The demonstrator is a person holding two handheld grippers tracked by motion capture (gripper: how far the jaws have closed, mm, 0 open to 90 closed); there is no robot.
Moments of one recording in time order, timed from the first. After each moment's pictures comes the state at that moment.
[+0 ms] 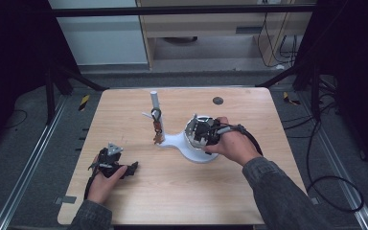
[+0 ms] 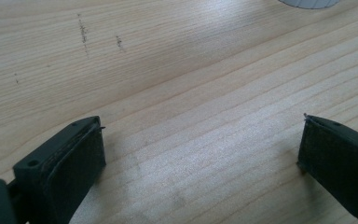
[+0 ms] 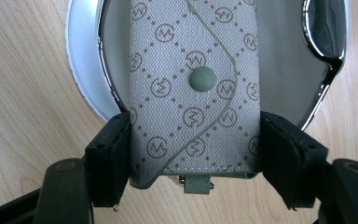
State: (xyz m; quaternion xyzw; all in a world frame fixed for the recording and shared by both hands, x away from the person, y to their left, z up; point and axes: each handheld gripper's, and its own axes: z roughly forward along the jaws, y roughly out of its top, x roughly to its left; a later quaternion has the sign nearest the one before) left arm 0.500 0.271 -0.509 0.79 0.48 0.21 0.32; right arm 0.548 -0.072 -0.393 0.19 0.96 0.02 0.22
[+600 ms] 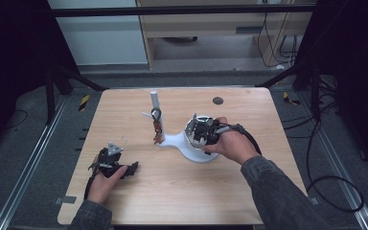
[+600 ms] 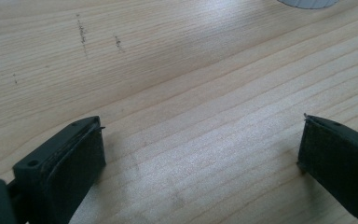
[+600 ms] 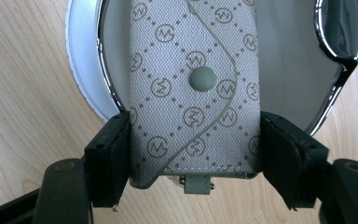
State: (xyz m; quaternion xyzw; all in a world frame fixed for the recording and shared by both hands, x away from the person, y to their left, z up) left arm 0.500 0.271 -0.508 0.79 0.48 0.21 0.32; right arm 0.552 -0.071 -0.397 0.19 0.96 0.02 0.21
